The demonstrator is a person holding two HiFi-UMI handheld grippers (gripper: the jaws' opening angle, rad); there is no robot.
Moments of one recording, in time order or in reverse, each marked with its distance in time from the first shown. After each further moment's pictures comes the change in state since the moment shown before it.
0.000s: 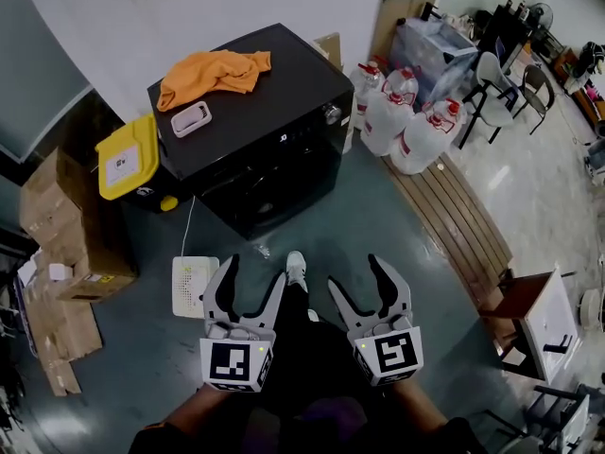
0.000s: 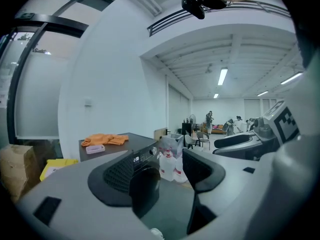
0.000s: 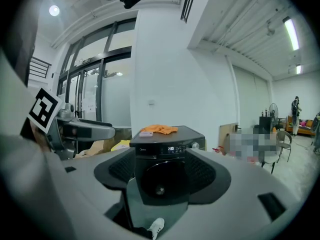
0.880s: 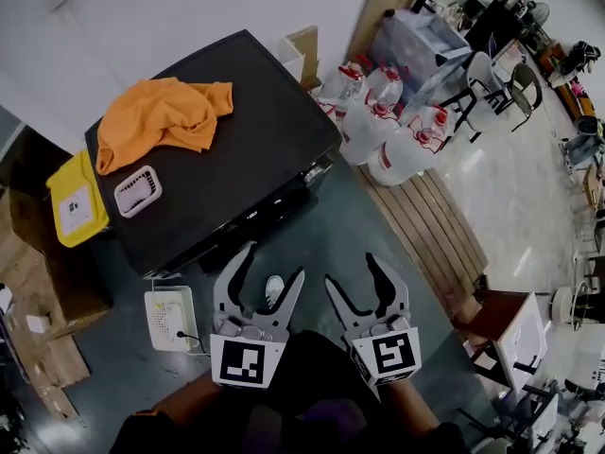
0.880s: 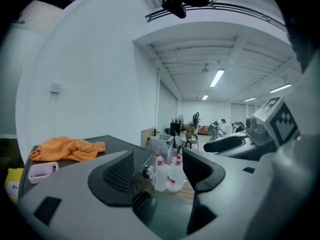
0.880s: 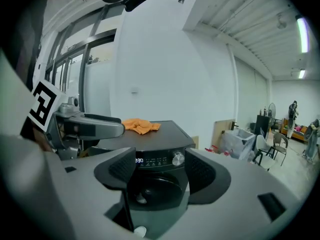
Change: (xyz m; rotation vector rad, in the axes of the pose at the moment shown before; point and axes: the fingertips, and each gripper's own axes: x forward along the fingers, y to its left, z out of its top) left arm 0.275 0.041 0.049 -0.008 0.073 -0.202; right arm 0.215 -0.151 0.053 -0.023 0.138 -0.079
